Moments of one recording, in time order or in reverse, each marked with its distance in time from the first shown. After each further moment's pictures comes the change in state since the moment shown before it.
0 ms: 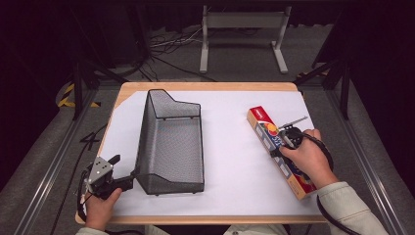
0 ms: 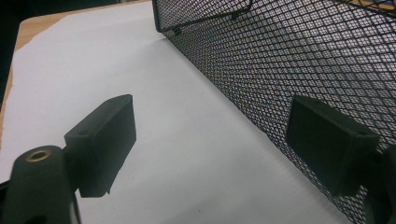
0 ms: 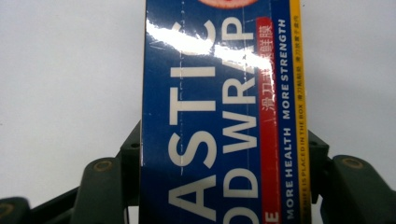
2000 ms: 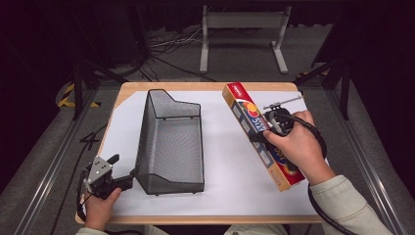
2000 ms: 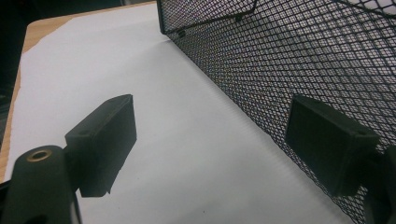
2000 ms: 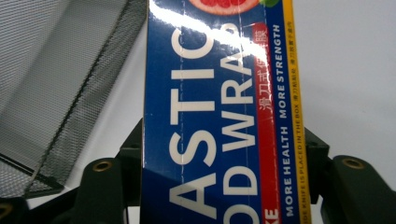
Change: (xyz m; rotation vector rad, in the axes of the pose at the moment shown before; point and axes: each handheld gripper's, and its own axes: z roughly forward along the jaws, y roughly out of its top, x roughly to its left) left arm 0.001 0.001 -0.001 -0.006 0.015 0.006; right arm 0.086 0.042 -0.092 -0.178 0.140 -0.033
